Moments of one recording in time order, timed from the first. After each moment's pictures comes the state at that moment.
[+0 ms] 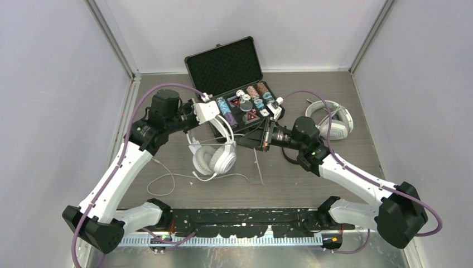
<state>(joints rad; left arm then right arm) -0.45 1.10 1.24 -0.67 0.23 0.83 0.65 1.11 0.68 0.45 -0.67 1.29</state>
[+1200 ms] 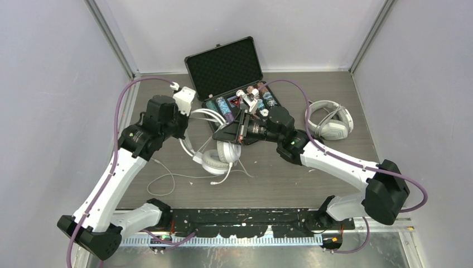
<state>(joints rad) -0.46 1.03 1.23 -0.82 -0.11 0.10 0.83 1.34 0.95 0.41 -0.54 1.26</state>
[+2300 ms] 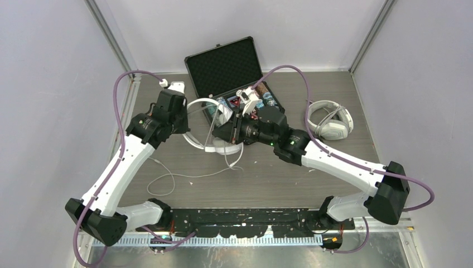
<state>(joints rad) -0.47 1.16 1.32 -0.94 -0.29 -0.32 0.94 1.32 1.09 0.10 -0.18 0.73</state>
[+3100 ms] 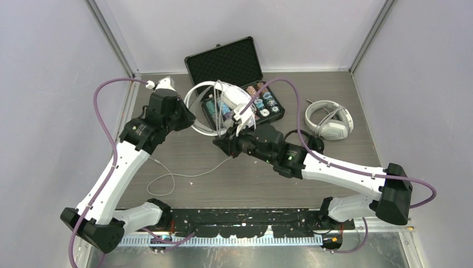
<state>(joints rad) -0.46 1.11 1.31 -0.80 -0.20 -0.66 1.07 1.29 1.01 0.15 0.04 0.31</state>
